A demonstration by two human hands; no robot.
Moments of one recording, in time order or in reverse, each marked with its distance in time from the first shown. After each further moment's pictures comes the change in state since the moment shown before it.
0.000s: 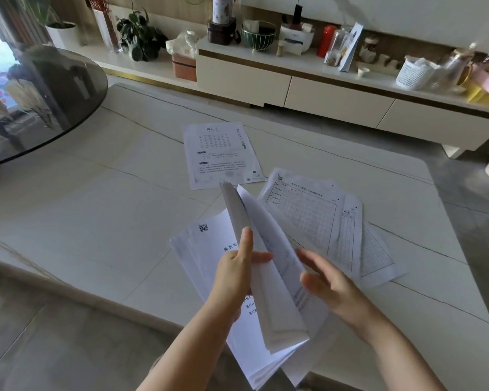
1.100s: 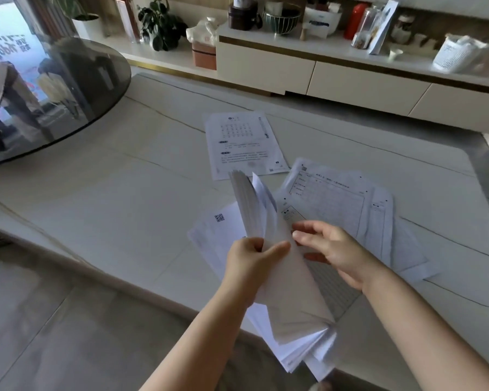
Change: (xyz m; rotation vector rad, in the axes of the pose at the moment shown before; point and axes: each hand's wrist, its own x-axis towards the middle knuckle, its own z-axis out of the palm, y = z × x) left_hand 0.018 -0.015 -0.015 0.139 0.061 0.150; right_hand 0.062 -0.030 0.017 0.161 0.002 0.145
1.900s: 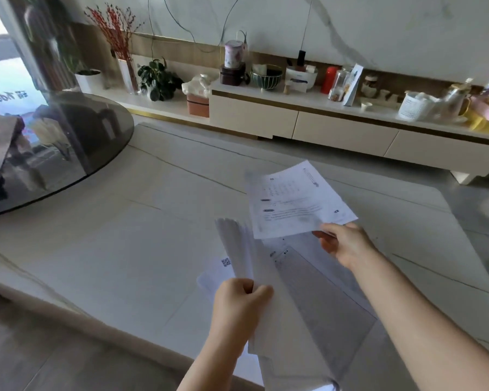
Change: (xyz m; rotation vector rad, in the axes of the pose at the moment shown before) left_hand -0.010 0.015 -0.035 0.104 0.075 0.101; right_hand 0.070 -0.038 -0.031 0.565 0.456 -0.027
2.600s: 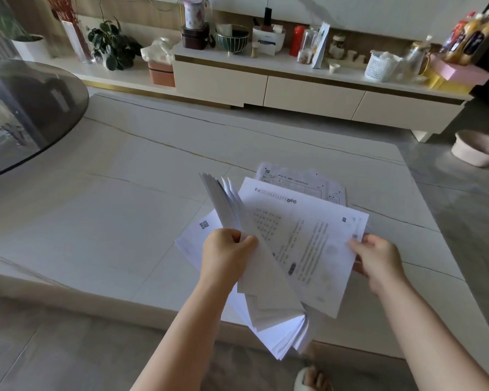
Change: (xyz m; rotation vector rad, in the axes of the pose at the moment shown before) left_hand -0.015 0.019 0.022 0.155 -0.042 0.073; right_hand -0.081 0.051 -0.126 -0.323 0.351 -0.112
